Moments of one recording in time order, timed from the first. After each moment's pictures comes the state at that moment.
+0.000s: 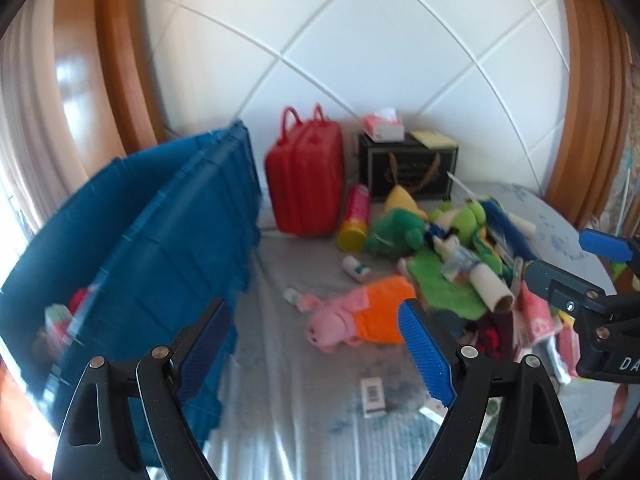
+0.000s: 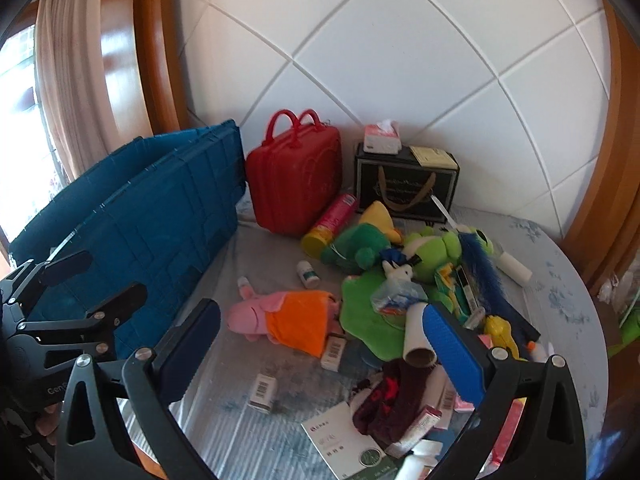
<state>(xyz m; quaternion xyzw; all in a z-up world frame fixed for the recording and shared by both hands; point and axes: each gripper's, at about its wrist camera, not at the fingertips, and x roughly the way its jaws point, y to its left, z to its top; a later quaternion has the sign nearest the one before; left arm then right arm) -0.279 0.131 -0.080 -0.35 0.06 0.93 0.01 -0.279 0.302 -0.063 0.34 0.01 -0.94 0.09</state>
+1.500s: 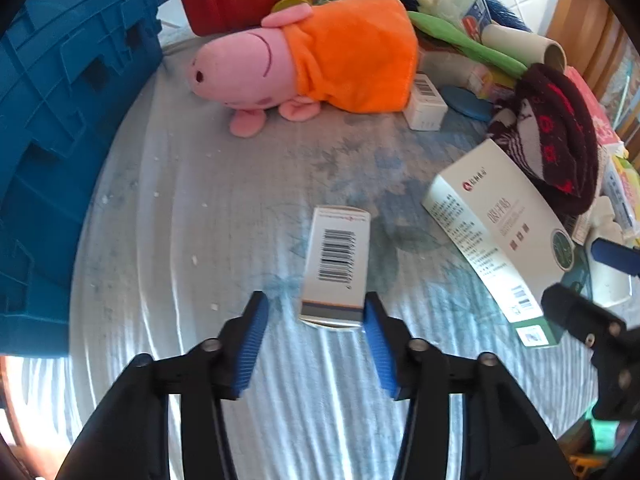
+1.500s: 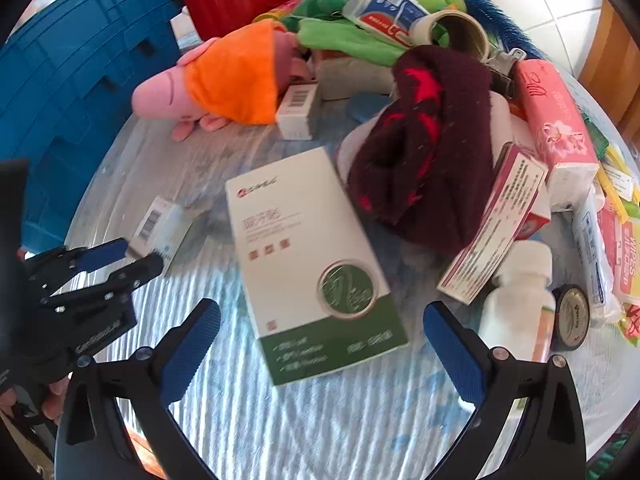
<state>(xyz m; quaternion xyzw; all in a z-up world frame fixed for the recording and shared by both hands) -0.266 0.151 -0.311 -0.54 0.07 0.83 0.07 -0.251 0.321 -0.308 0.54 -0.04 -0.84 0.04</state>
